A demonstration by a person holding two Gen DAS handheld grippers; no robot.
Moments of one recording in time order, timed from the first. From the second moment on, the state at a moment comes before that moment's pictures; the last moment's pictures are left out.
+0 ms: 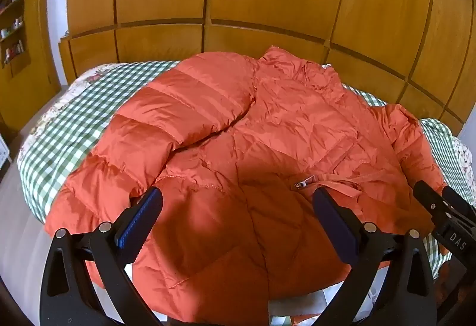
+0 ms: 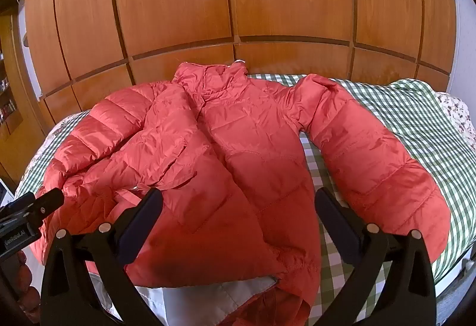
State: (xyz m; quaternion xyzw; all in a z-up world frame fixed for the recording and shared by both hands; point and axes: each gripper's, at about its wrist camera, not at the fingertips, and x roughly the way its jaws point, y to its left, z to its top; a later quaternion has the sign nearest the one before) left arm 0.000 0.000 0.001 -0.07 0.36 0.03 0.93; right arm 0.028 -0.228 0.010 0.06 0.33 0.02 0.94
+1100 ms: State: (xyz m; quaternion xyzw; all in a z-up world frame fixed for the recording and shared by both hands) left arm -0.003 -0.012 -0.002 -0.05 0.36 0.01 0.93; right arm 0.028 -0.224 0.007 0.06 0.33 0.02 0.94
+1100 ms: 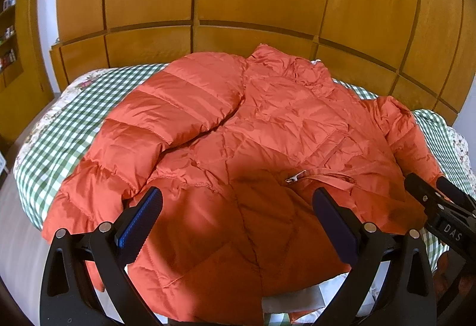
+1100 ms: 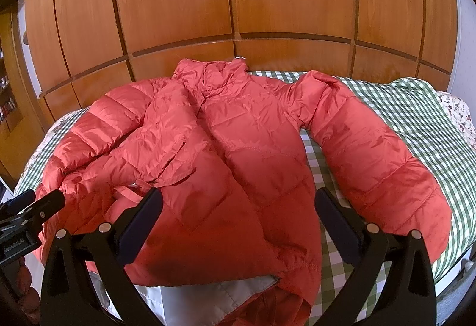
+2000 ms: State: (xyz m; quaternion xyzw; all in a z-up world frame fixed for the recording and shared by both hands) left arm 0.002 -0.013 -0.010 -0.04 0.37 -0.01 0.93; right arm 0.028 -0.224 0.008 0.05 0.33 0.02 0.94
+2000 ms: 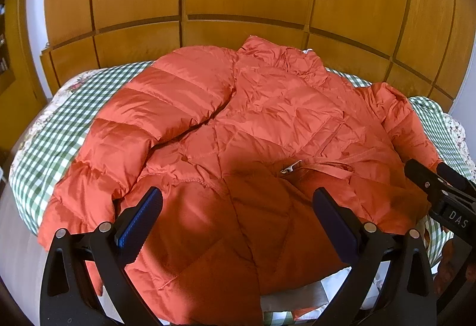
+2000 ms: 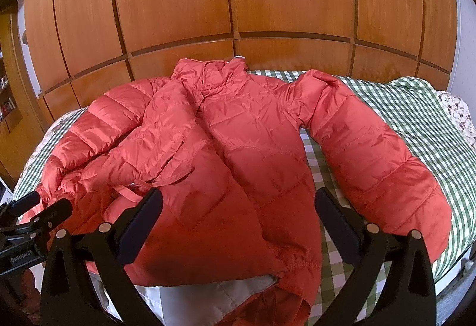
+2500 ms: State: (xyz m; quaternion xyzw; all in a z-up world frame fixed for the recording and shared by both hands) left arm 0.009 -0.011 -0.023 -0.03 0.39 -0.03 0.92; right arm 0.027 -0.229 0.009 0.05 0.32 0.00 0.94
